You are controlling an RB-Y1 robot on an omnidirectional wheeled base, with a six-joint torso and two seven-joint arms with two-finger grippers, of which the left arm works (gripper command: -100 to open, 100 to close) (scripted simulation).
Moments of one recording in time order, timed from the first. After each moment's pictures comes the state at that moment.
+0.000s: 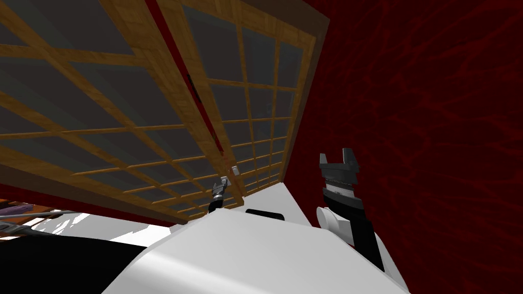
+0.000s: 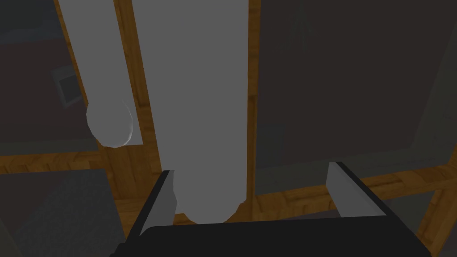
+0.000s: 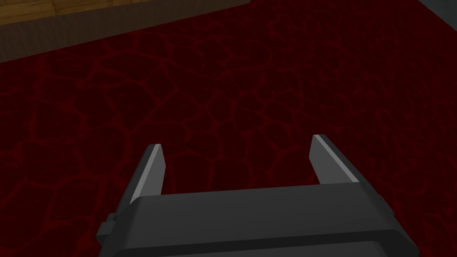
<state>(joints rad) 0.04 0.08 0.57 -0.72 -0.08 -0.81 -1.38</state>
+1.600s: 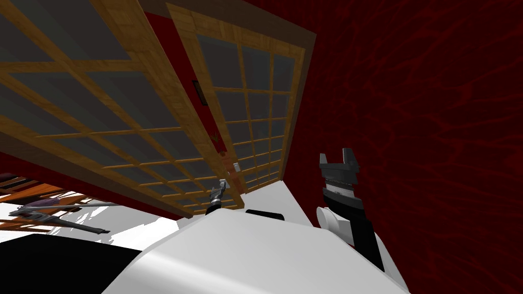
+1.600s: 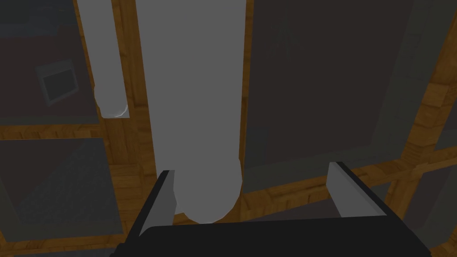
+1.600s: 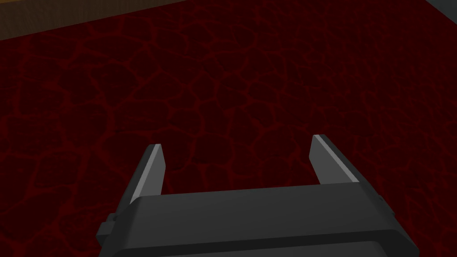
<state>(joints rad) 0.11 0.06 0.56 -0.76 -0.06 -0.79 -1.31</state>
